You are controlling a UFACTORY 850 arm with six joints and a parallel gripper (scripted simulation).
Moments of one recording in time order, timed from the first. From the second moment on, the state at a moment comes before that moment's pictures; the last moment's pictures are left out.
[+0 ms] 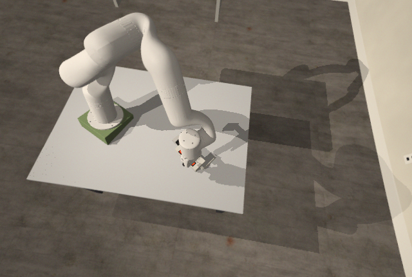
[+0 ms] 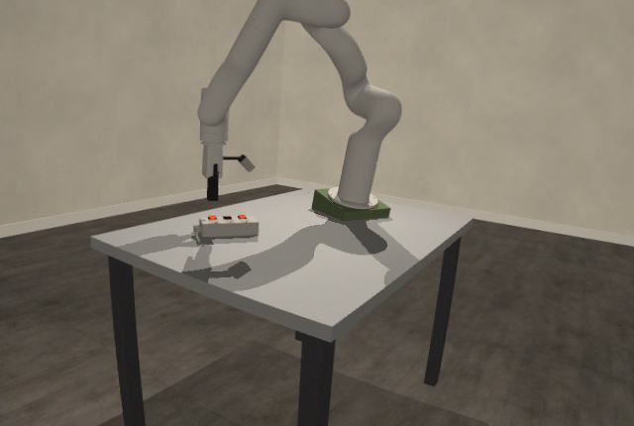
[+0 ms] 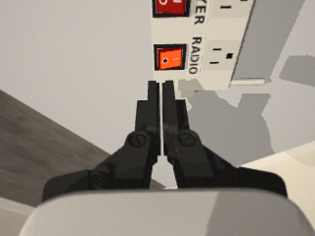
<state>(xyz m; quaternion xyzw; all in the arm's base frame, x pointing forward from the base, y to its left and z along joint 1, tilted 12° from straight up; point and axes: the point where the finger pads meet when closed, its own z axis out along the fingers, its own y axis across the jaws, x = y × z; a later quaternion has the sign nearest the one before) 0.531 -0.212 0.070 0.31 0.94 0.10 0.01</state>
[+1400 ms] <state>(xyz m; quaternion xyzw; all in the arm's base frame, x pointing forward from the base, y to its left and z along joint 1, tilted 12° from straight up) 0.532 -0.209 0.054 0.31 0.94 0.10 0.01</state>
